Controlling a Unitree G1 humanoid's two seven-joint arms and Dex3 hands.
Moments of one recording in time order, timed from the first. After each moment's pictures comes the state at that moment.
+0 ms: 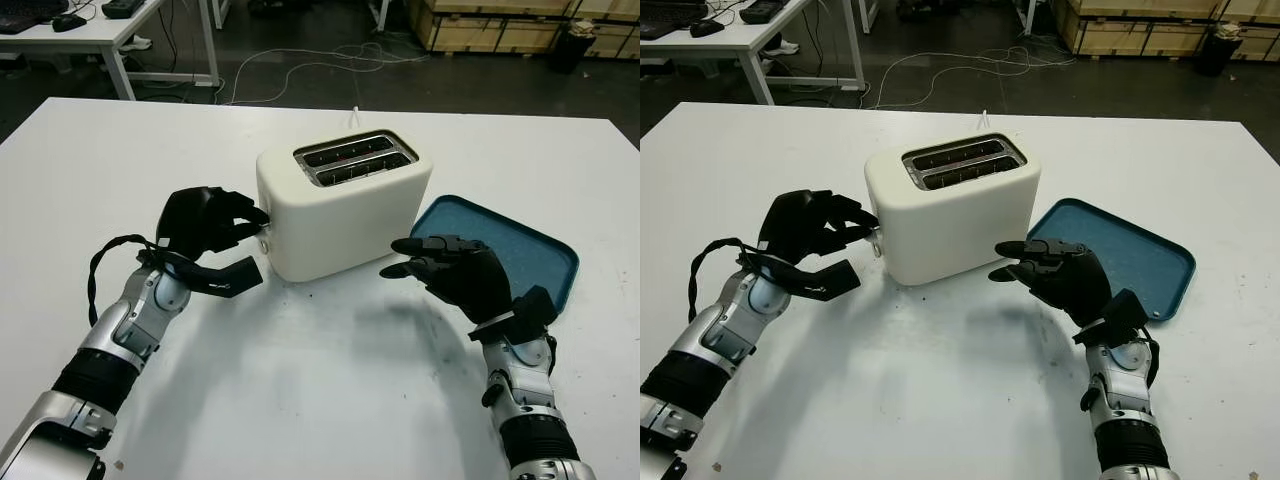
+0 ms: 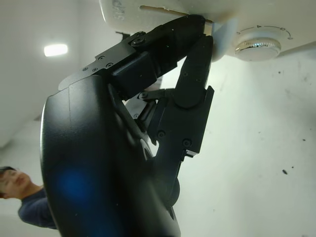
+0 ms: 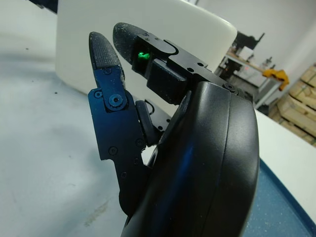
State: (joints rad) left arm -0.43 0.49 -0.33 0.32 0.52 -0.24 0.23; right arm -0.20 -0.19 -0.11 0.47 0.27 -0.40 0.57
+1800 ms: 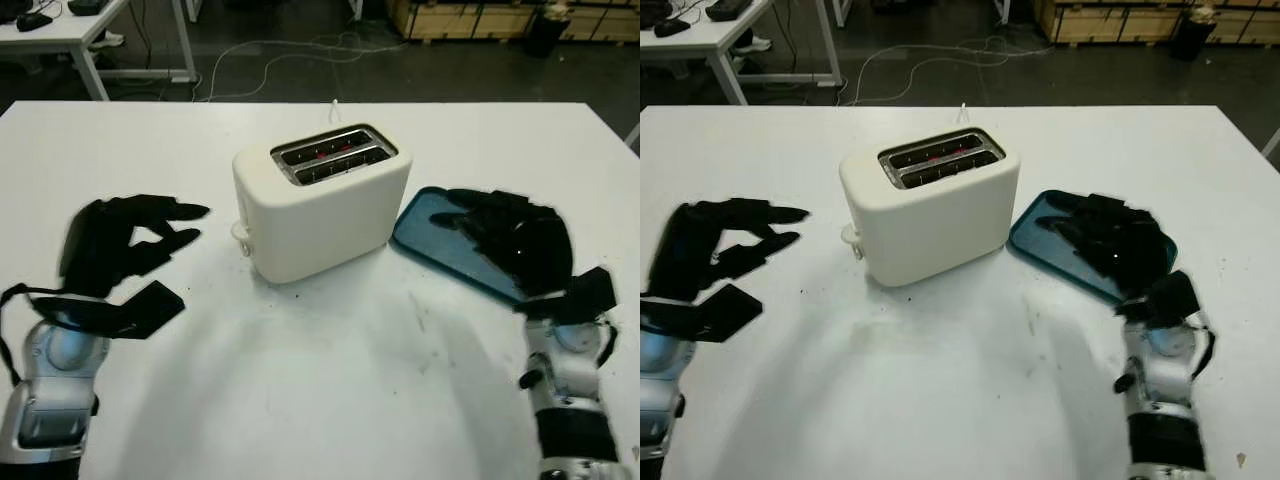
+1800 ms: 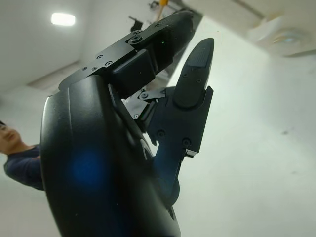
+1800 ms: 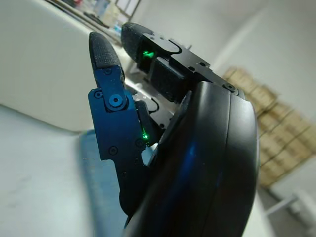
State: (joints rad) left arm -0.03 0.47 0.18 -0.32 0.35 -0.07 -0.07; right arm -0.27 -0.38 -0.22 0.24 0.20 -0.34 0.39
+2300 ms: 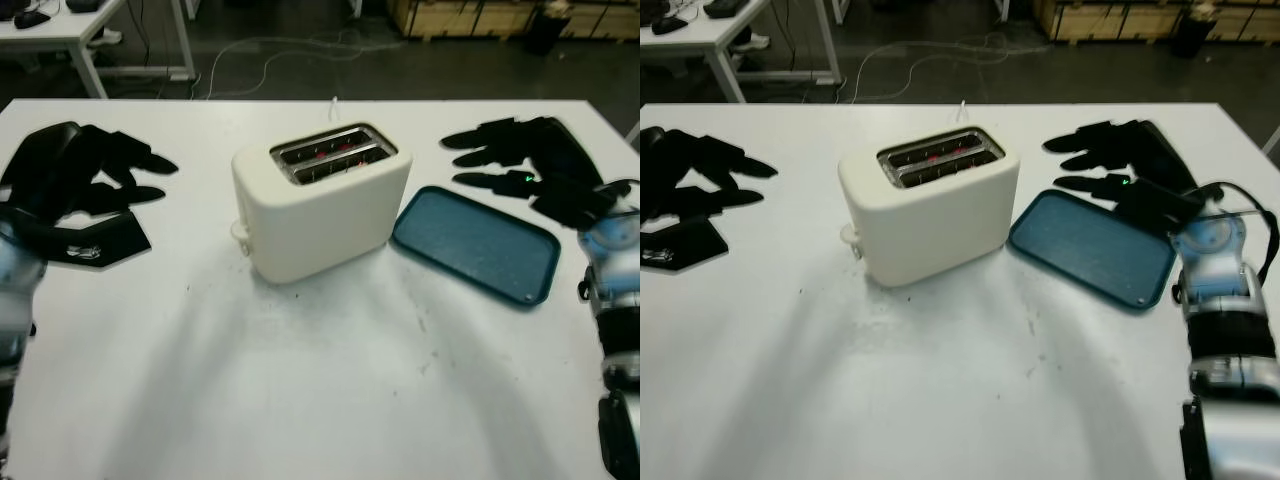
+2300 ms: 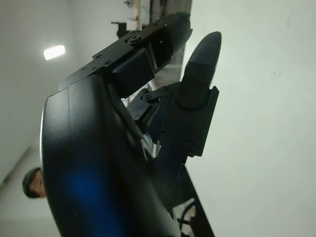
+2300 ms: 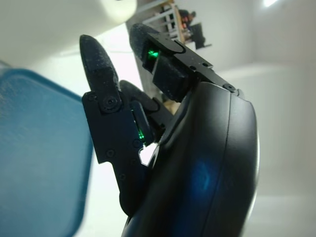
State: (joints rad) left arm -0.36 0.76 0.10 -0.14 0.42 0.00 -0.33; right arm -0.69 -0.63 0.02 0.64 -0.28 -0.44 0.36
